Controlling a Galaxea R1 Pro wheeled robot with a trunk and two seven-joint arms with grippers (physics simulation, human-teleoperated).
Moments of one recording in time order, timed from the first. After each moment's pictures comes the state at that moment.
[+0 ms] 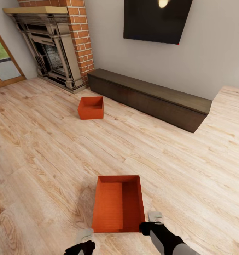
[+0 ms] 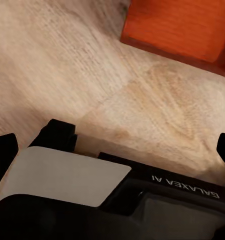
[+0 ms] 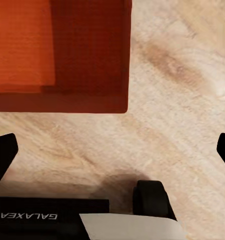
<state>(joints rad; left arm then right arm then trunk) -0.34 -0.14 0.05 -0.50 0.23 0.25 0.23 -0.57 0.11 0.20 -0.27 -0.17 0.21 -0.15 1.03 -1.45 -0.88</state>
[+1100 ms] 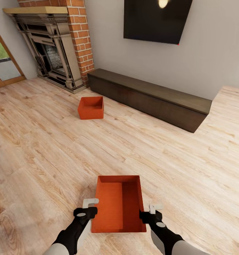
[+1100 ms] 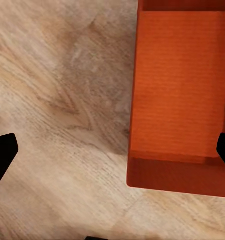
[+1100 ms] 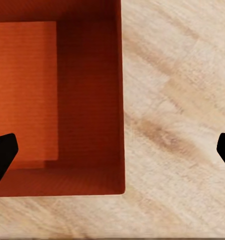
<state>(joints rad) -0.52 -0.15 -0.02 -0.51 -0.01 0.19 0.29 -0.61 0.10 0.20 -0.18 -0.17 -0.14 -0.14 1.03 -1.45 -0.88</state>
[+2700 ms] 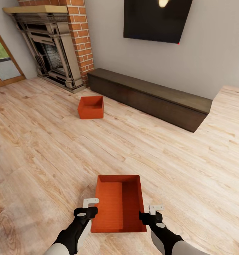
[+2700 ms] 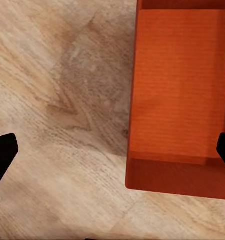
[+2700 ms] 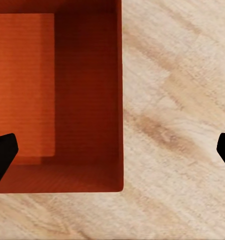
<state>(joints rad) -0.52 -0.15 -0.02 -0.51 -0.01 0.19 0.29 -0.61 0.11 0.20 -0.18 -0.16 -0.14 -0.14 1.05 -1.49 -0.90</state>
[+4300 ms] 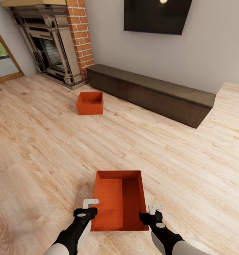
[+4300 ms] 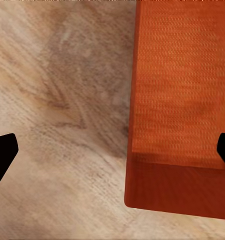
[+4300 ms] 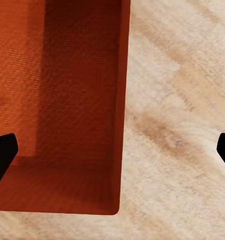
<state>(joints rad) -0.52 -0.15 -0.02 -0.51 -0.02 0.19 0.30 -0.61 0.10 0.20 -0.18 -0.08 -0.13 -0.15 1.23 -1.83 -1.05</state>
